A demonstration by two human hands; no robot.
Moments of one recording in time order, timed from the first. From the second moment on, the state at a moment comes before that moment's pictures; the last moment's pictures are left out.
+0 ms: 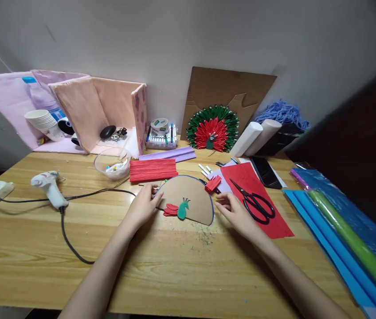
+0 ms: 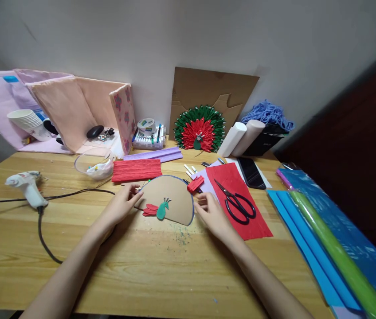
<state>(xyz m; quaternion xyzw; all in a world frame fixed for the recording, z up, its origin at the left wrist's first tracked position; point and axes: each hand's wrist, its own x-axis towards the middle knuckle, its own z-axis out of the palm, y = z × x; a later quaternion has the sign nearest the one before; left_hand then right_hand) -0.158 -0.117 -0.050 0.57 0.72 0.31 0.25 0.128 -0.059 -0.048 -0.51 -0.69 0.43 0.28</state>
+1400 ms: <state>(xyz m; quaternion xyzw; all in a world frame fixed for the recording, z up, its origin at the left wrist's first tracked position) -0.128 -0.125 -0.025 0.63 0.66 0.31 0.25 0.133 -0.036 -0.067 -0.47 -0.51 0.63 0.36</state>
